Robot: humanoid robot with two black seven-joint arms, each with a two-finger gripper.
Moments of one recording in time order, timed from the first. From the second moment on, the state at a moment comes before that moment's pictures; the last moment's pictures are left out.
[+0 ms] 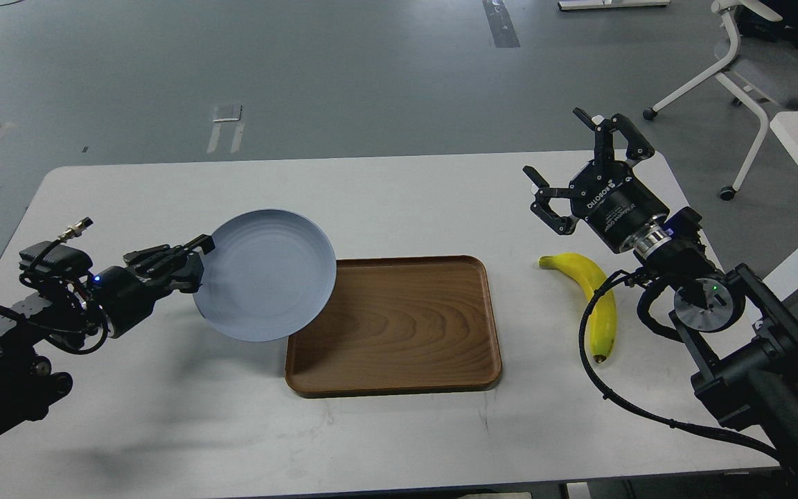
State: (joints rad) left arm -0.65 0.68 -0.20 -1.00 1.48 0.36 -0.46; right arm 0.41 -0.22 1.25 1.07 -0.35 0.44 -0.02
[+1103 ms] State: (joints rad) left arm -0.81 0.31 0.06 -0.82 1.49 0.36 -0.41; right arm 0.38 -0.26 1.27 1.06 -0.35 0.44 -0.02
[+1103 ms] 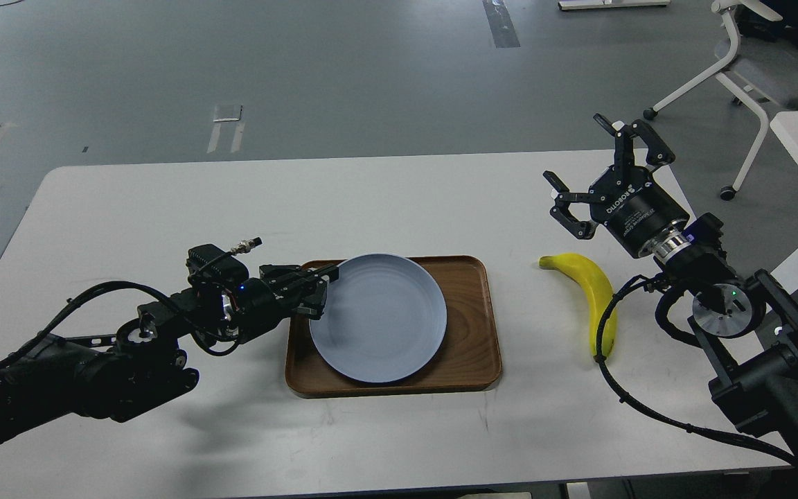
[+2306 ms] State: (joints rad) left arm -1.02 0.38 -0.43 -0.84 0.16 0.08 -0.10; right arm 0.39 -0.75 0.73 1.24 -1.90 0.05 0.31
